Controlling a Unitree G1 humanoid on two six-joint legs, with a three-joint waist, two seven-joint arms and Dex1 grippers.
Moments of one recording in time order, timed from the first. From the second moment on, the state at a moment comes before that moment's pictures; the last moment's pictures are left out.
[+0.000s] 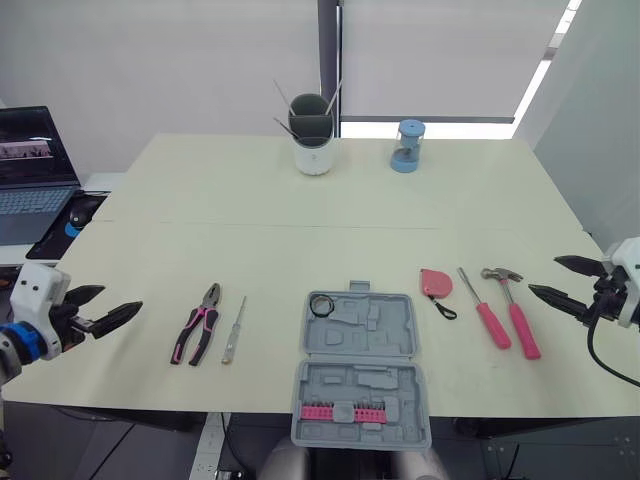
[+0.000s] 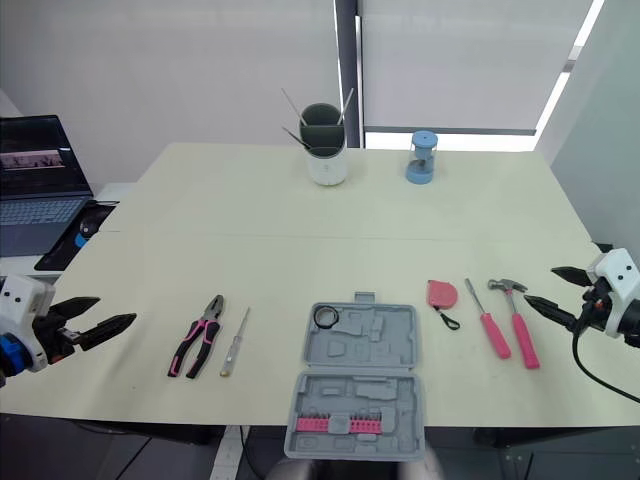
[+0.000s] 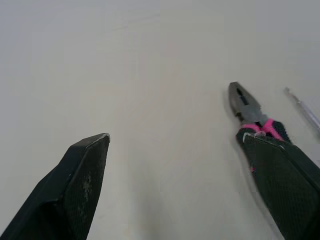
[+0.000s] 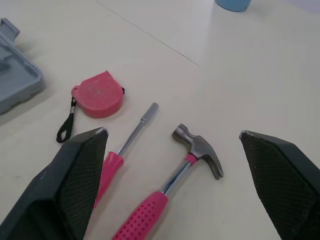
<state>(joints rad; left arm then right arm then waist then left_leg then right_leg) -0.07 0.94 0.49 0.56 -0.35 0.18 -1.00 -0.20 -0.94 -0.33 0.48 0.33 0.05 1.11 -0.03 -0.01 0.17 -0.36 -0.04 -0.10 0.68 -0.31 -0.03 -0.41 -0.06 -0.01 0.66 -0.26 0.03</state>
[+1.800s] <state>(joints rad) -0.04 0.89 0.47 0.00 -0.49 0.43 -0.87 -0.22 -0.87 -0.19 0.32 0.30 0.10 1.10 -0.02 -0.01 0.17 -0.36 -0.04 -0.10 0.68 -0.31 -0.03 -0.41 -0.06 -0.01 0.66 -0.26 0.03</state>
